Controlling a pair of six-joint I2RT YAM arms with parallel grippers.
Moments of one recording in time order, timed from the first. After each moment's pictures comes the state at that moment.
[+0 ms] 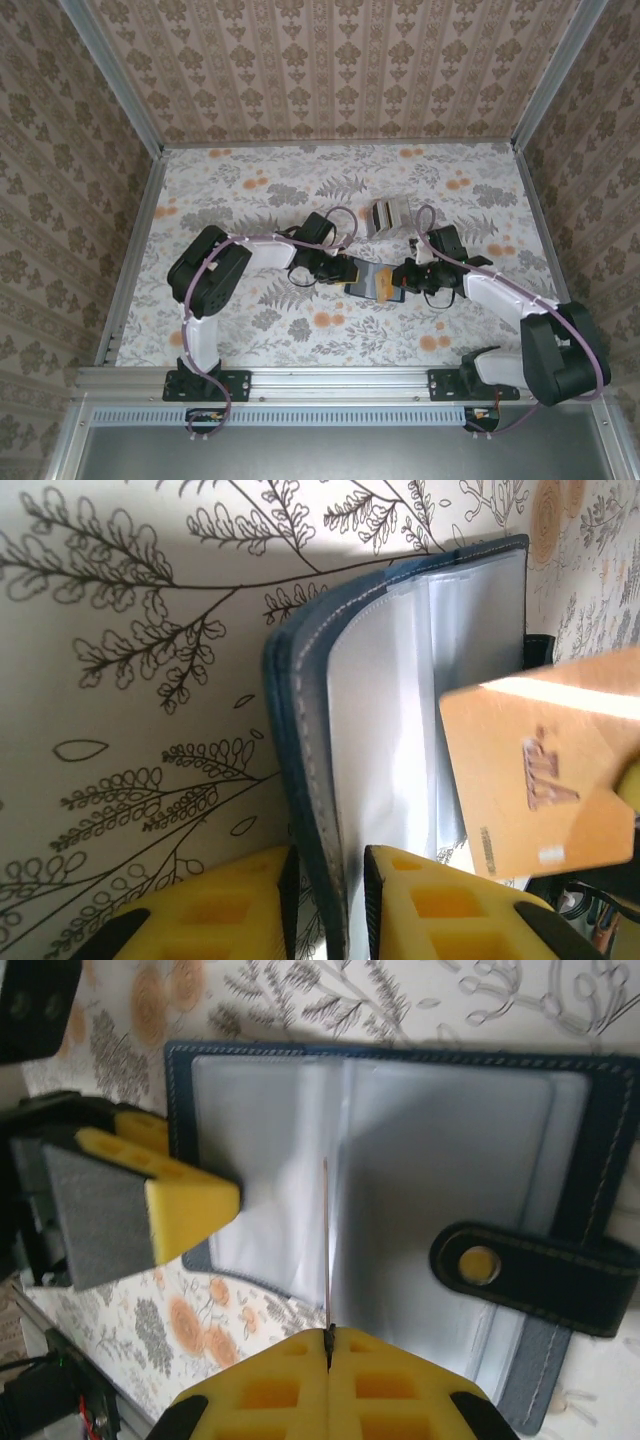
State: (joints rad) left arm -0.75 1.95 1.06 -0.14 0.67 -0.59; right arm 0.24 1.29 0.58 -0.32 -0.54 0.55
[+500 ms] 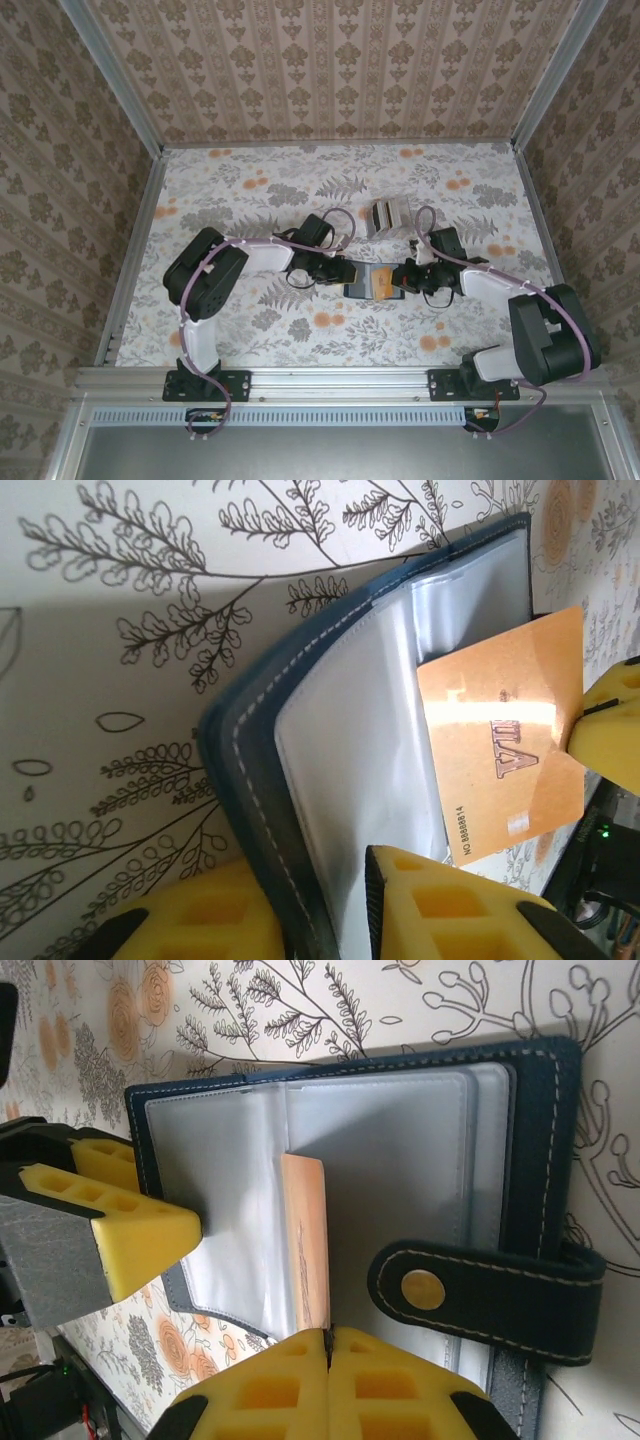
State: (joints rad) left arm -0.75 1.92 1.02 -0.13 0.63 -0.59; right arm 0.20 1.38 0.54 -0.21 -0.60 0.55
